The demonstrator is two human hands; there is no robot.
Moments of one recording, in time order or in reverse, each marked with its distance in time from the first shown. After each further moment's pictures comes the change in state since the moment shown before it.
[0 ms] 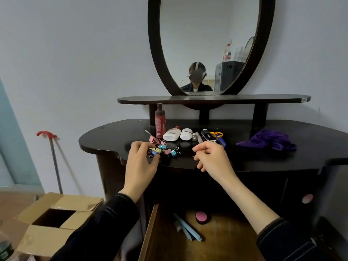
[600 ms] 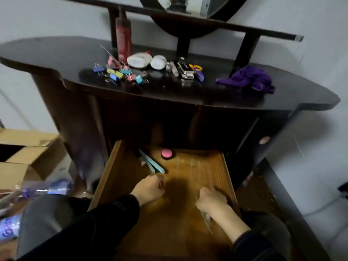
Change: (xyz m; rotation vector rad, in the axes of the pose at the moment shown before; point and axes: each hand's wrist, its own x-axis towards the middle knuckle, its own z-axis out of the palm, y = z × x) left_hand -0.215 -0.025 0.150 0.058 -1.129 -0.169; right_hand -0.150 0.223 -0.030 -1.135 -0.599 0.694
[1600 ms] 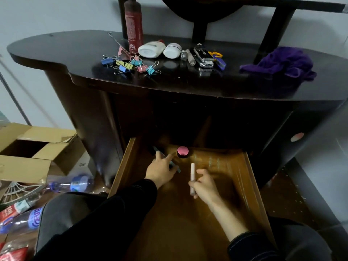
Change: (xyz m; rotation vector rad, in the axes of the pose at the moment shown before) left_hand 0.063 -0.040 0.003 0.108 0.311 -0.141; right_hand 0.074 -0.059 0.039 1.041 0.086 -0.136
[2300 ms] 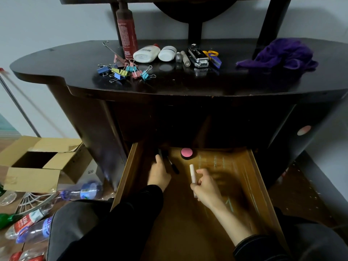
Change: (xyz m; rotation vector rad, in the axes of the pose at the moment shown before) left_hand 0.001 -0.013 0.008 -0.295 0.093 -0.268; right_hand -0.008 -0.003 0.007 -0.136 -0.001 -0.141
